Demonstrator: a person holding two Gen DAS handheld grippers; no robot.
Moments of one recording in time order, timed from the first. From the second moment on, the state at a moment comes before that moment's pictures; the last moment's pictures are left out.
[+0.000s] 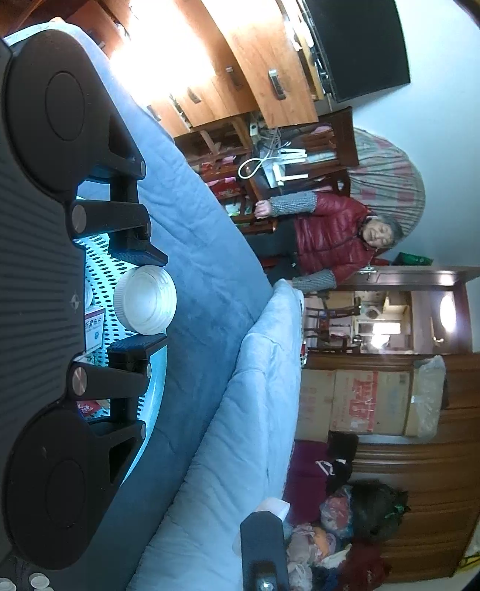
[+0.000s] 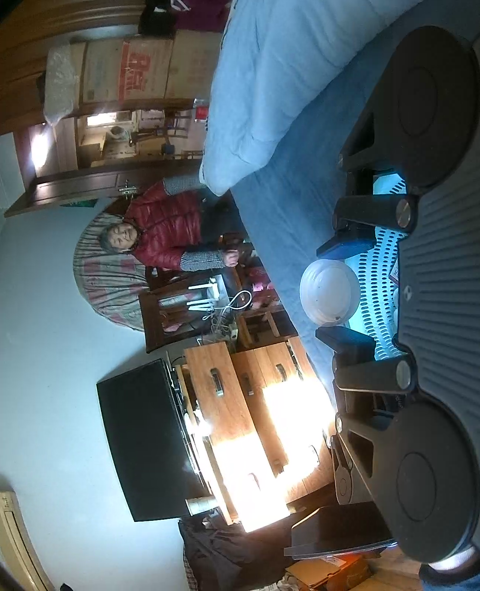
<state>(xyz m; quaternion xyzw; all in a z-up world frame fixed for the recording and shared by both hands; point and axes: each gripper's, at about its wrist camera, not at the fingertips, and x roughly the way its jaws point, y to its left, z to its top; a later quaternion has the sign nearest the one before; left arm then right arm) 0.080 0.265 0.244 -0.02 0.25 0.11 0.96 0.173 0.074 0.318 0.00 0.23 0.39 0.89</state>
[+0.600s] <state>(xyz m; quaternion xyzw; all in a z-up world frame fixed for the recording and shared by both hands) 0.083 0.269 0.242 -0.02 0.25 0.11 0.96 0.177 0.087 0.314 0.00 0.24 0.39 0.89</state>
